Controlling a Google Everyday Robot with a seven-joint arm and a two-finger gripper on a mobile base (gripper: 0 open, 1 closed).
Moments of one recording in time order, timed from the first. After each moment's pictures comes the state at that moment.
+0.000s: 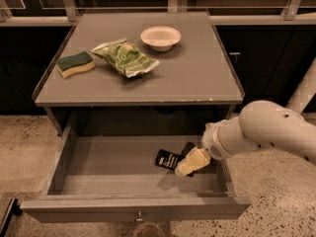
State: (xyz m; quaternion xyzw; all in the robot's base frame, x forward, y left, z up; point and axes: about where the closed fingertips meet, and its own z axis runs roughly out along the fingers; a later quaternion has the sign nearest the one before) arm 0.496 -0.121 0.699 -0.42 0.85 0.13 0.28
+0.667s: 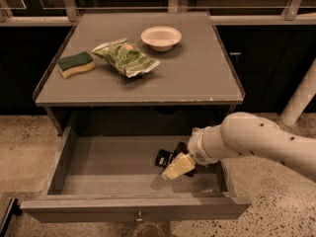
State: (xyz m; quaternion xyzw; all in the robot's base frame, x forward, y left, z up) arm 0.504 -0.084 0.668 -0.43 0.84 0.14 0.29
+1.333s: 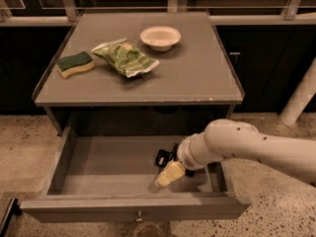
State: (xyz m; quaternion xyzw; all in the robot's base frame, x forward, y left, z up) arm 0.504 -0.062 0.624 -0.45 0.84 0.15 0.26
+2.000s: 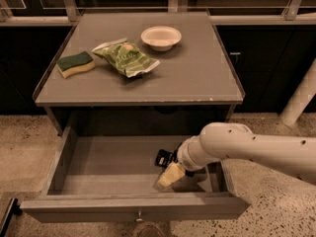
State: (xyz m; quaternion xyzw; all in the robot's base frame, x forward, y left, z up) arm 0.513 -0.066 0.593 -0.45 0.85 0.14 0.24
